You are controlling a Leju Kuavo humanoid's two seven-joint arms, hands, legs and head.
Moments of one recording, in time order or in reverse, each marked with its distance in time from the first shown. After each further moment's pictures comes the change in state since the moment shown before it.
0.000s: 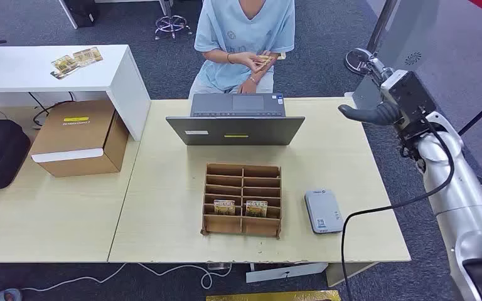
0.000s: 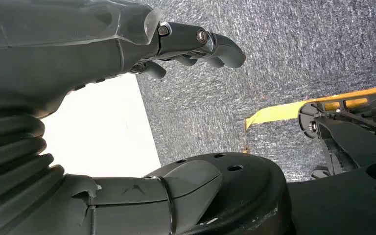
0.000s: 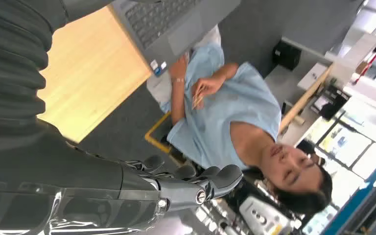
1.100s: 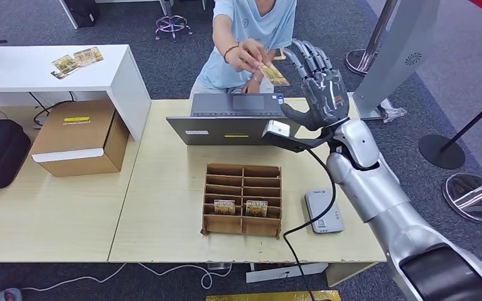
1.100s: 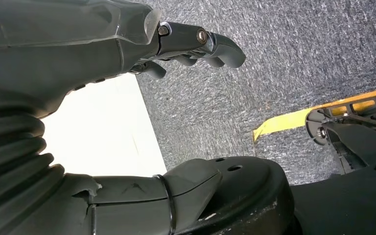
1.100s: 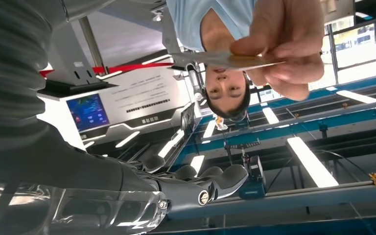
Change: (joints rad) left arm -0.023 0.001 -0.045 0.000 -0.053 -0.025 0.032; right arm -0.042 0.280 0.222 0.082 0.862 -0.705 0.080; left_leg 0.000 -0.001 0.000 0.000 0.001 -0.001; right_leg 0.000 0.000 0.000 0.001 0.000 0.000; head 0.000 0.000
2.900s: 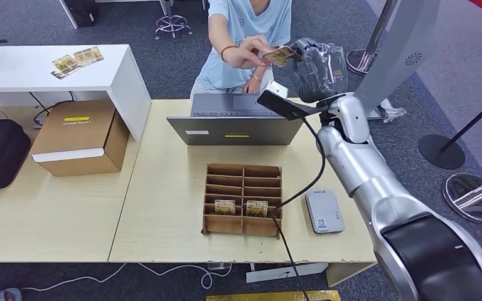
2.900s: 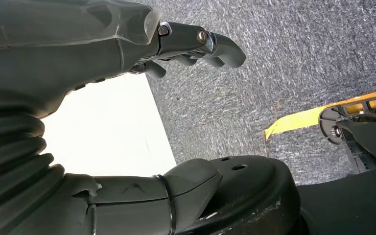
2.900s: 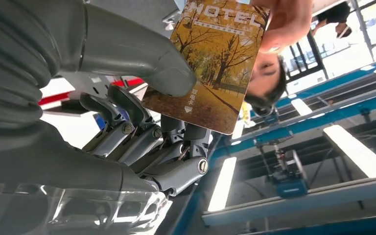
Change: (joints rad) left arm -0.018 0.000 -0.012 0.003 0.002 -0.016 0.068; right arm -0.165 0.132 -0.096 0.300 -0.084 -0.098 -0.034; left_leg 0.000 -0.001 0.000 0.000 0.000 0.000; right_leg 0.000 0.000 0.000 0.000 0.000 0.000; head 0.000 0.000
